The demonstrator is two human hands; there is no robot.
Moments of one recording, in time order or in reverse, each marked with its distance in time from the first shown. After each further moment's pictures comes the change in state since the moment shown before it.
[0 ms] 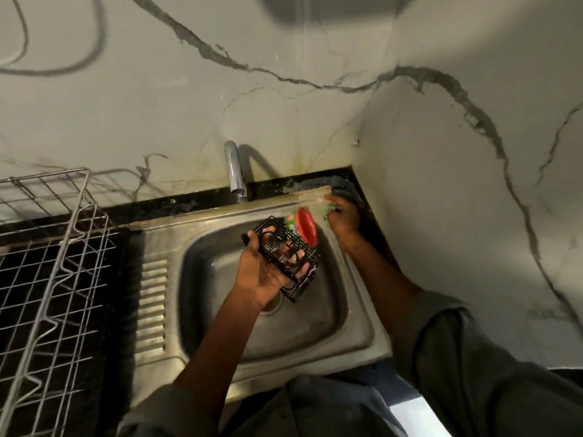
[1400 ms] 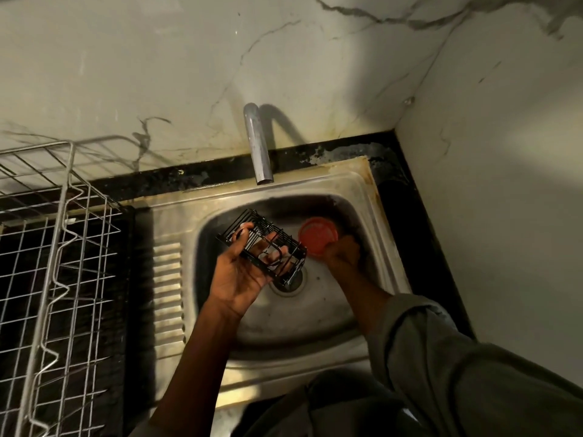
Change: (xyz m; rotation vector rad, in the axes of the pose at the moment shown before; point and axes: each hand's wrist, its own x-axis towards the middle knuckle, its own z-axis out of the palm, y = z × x) left_hand 0.008 0.064 -0.072 0.052 0.024 0.092; right_hand -0.056 0.052 0.084 -0.473 -0.133 0.521
